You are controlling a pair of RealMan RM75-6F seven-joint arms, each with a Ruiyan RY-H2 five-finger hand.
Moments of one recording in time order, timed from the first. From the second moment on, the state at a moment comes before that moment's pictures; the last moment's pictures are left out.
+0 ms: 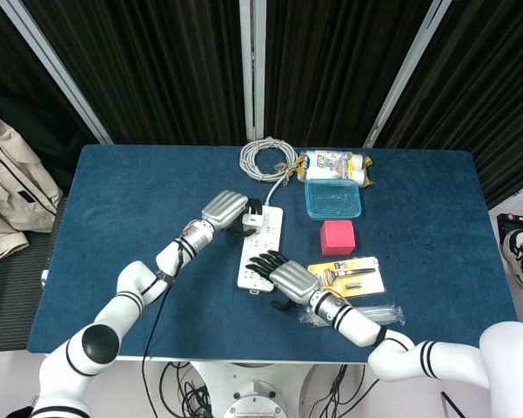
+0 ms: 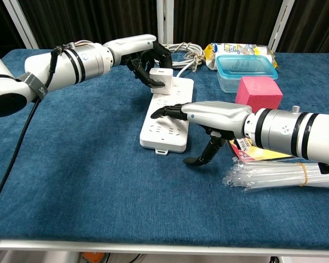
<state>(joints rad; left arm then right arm) -1.16 -2.02 -0.04 -0.33 1.56 0.84 -0.94 0.83 -1.63 0.08 -1.43 -1.32 0.70 -0.01</state>
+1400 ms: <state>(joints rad) -0.95 -1.74 -0.09 -0.76 1.44 0.90 -0.39 0.63 -1.24 0.06 -1.74 -1.50 1.13 -0.05</state>
